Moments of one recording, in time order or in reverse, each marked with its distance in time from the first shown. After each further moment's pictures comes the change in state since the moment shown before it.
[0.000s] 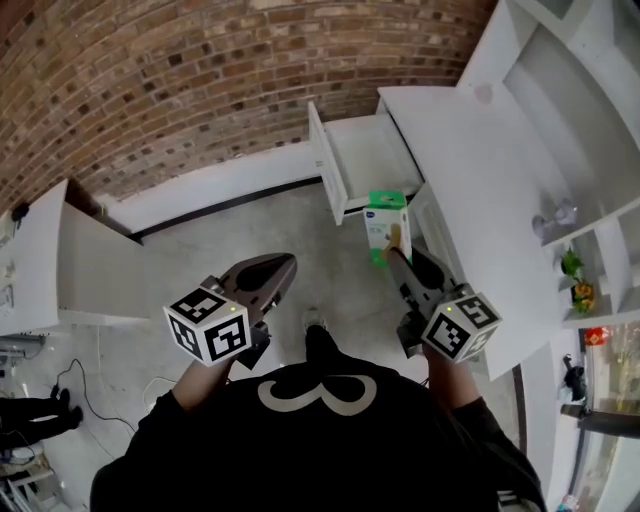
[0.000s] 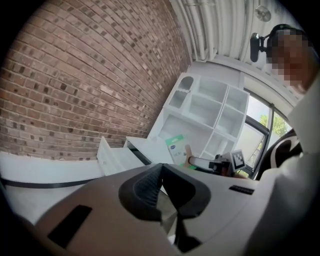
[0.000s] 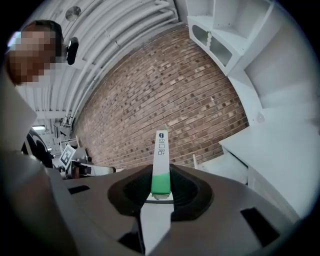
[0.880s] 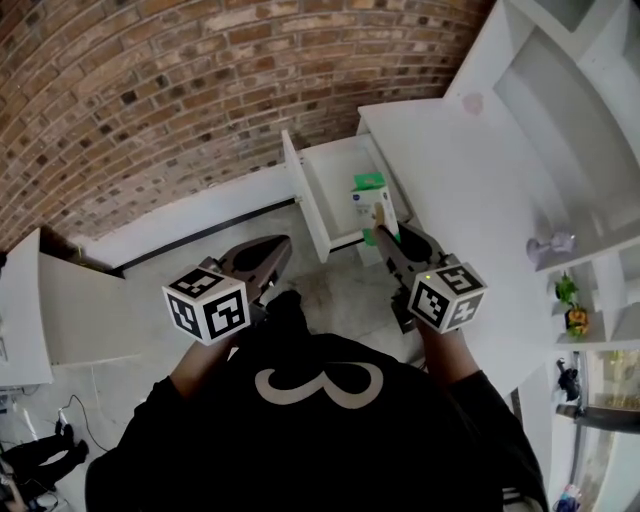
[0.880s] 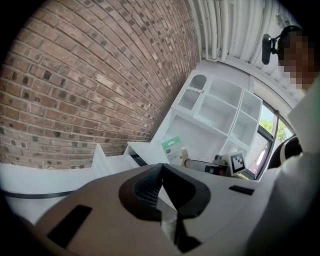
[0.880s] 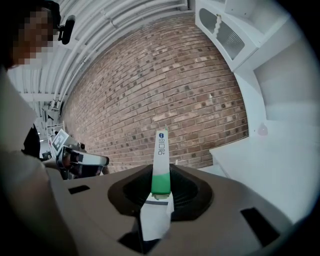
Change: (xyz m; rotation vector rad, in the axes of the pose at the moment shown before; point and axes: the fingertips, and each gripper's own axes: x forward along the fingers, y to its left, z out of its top) left arm 0.126 0.105 0.080 -0.031 0.020 -0.041; right arm 0.128 -0.116 0.056 -0.110 0.089 -0.120
